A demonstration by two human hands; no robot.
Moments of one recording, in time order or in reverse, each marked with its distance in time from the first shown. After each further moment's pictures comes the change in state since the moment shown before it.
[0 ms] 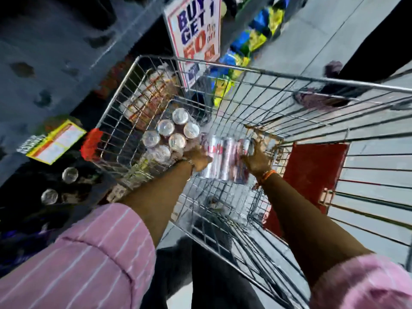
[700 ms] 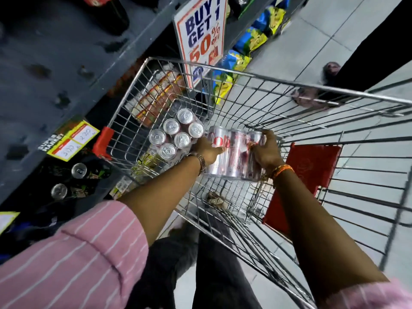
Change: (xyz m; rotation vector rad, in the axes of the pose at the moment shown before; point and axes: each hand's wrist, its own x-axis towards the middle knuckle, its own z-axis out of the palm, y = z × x) left_hand -0.025 0.021 -0.009 -0.407 0.165 0.049; right_hand -0.056 -0.063 -0.051 0.247 0.099 -0.043
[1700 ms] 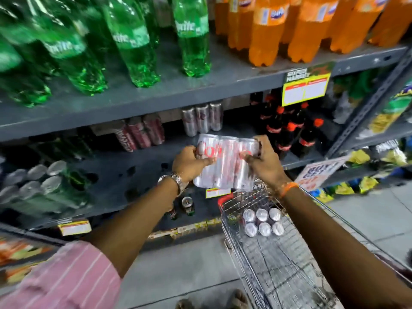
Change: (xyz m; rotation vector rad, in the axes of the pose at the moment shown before) left_hand -0.248 -0.059 -0.339 -0.471 0.811 0.174; right_hand -0.184 -0.343 0.174 -0.197 -0.467 -0.969
